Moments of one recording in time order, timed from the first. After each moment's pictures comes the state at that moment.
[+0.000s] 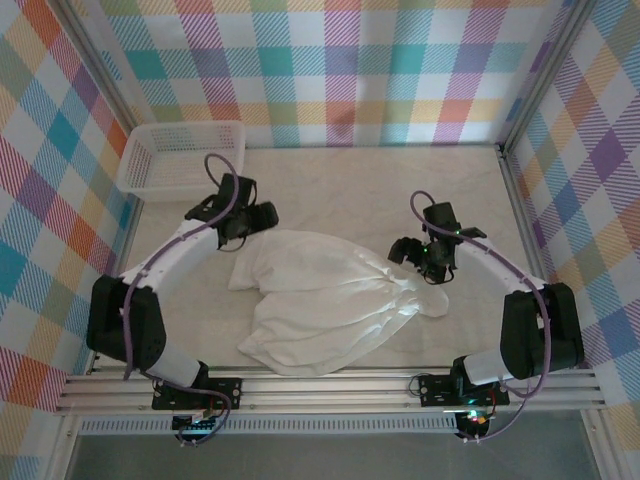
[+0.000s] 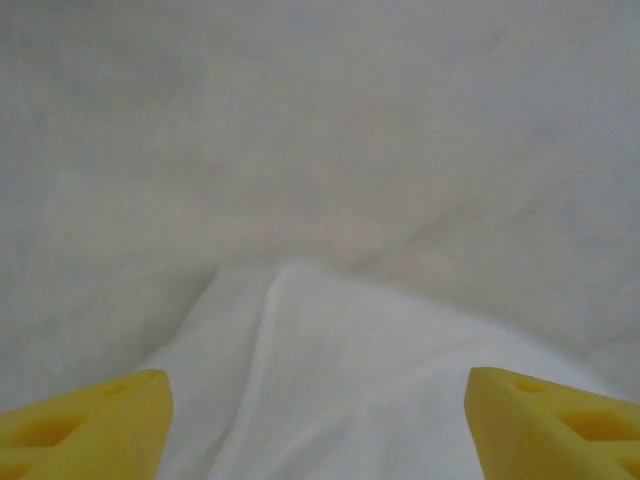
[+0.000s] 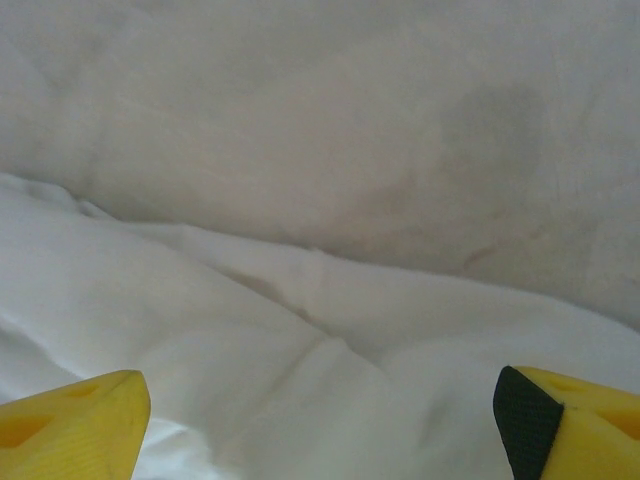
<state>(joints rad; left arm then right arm) -0.32 1.53 1.13 -0.54 -0.05 -0.59 0.23 1.43 0.85 -0.63 -0.21 0.60</state>
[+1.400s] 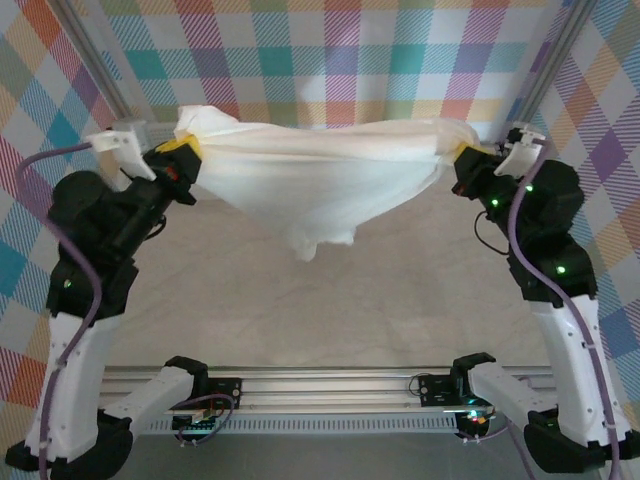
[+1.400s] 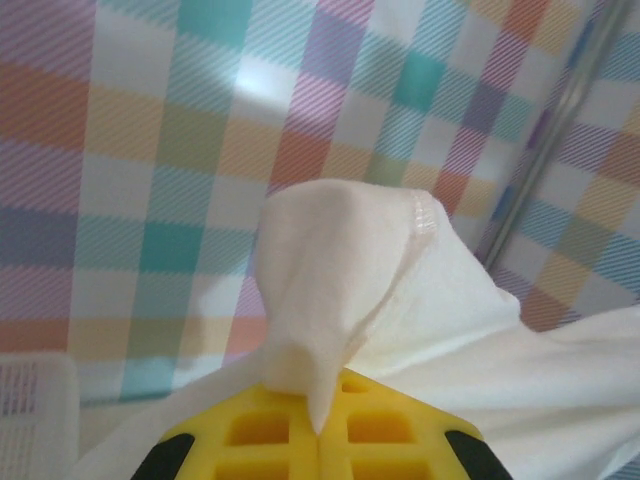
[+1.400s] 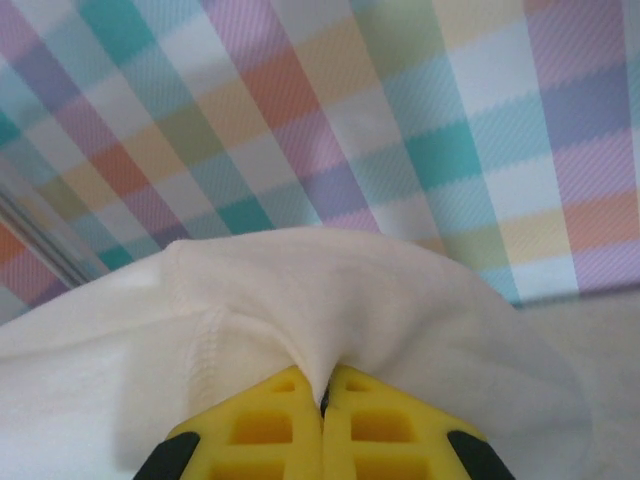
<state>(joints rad) -0.27 0.93 1.53 -0.48 0.15 -0.30 0.24 0.94 1.45 -0.54 -0.06 0.41</state>
